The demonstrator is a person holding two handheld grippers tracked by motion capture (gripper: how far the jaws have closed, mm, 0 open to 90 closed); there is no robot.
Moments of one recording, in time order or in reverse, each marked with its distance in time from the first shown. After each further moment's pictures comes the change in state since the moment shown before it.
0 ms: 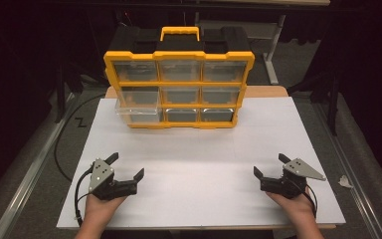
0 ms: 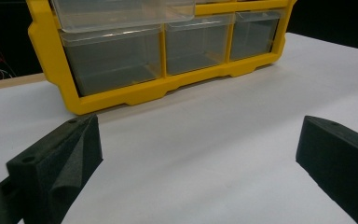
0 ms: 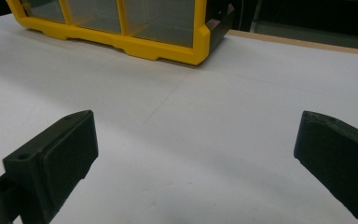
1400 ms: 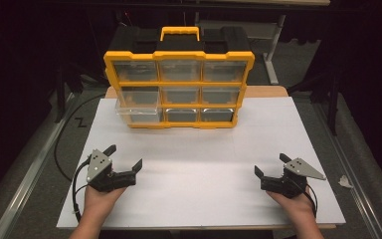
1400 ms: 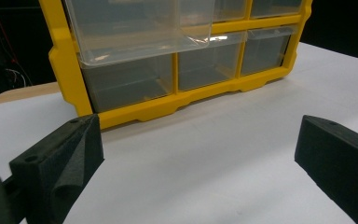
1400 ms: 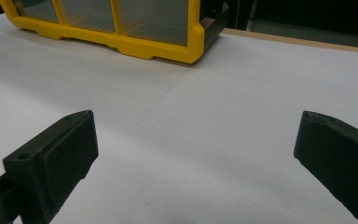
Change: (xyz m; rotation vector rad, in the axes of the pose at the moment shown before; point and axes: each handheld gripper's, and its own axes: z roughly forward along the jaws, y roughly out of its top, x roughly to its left) left arm 0.005 0.026 0.005 0.000 0.036 -0.013; right arm -0.003 -0.001 0.001 0.002 -0.013 0.006
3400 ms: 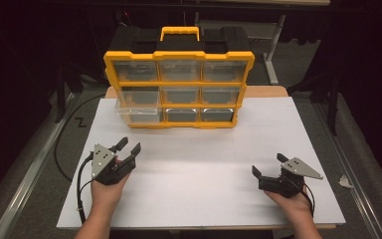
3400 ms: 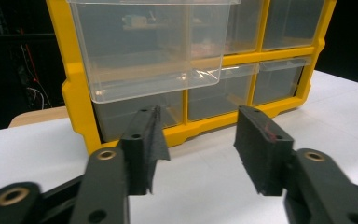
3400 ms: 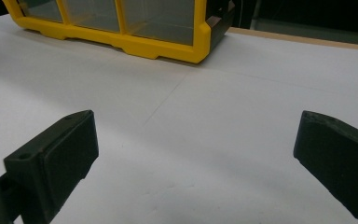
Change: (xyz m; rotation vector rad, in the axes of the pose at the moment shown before) left arm -0.005 0.008 0.012 -0.098 0.069 -0.005; right arm 0.004 0.000 0.004 0.003 0.011 0.008
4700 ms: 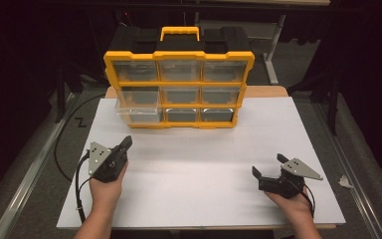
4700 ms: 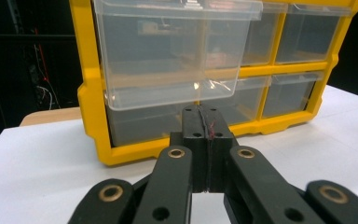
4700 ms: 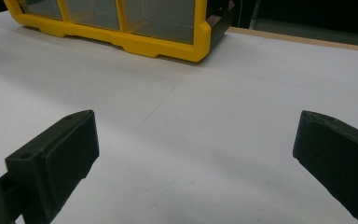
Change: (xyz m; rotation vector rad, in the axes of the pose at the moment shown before) left arm 0.005 0.007 0.005 -0.029 0.038 -0.046; right arm 0.001 0.000 -0.002 0.004 -0.005 -0.011
